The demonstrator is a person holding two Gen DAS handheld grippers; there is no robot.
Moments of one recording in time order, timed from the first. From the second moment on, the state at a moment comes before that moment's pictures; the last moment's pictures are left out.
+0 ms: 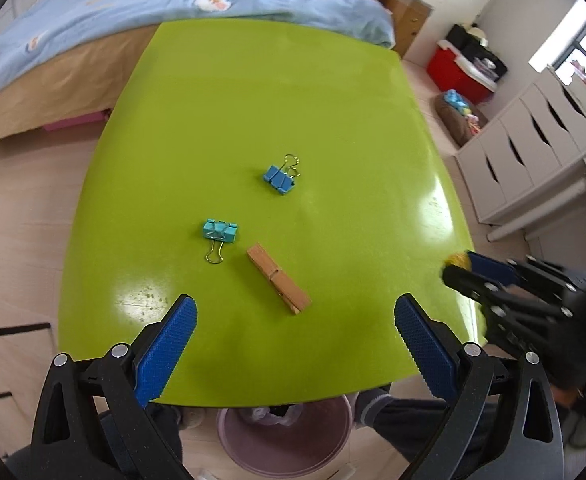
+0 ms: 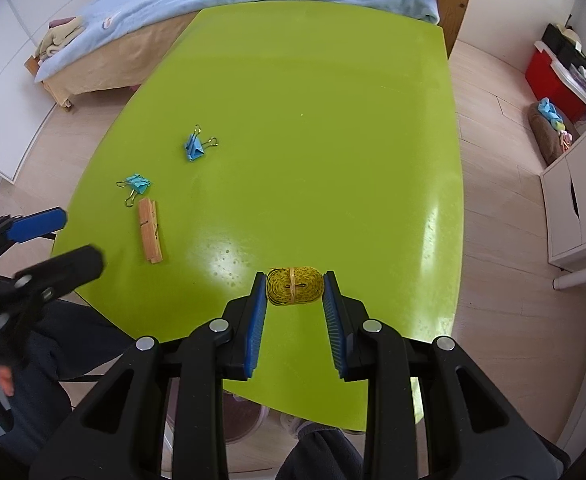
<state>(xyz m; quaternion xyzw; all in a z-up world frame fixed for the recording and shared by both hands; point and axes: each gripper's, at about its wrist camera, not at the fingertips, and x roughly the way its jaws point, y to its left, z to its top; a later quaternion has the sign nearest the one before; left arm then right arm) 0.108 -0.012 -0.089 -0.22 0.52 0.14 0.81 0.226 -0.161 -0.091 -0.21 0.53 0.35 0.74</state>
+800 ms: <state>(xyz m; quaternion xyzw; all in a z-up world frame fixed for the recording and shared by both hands) 0.118 -0.006 -0.127 -0.24 0.56 0.20 0.77 0.226 -0.172 -0.089 -0.19 0.53 0.34 0.75</state>
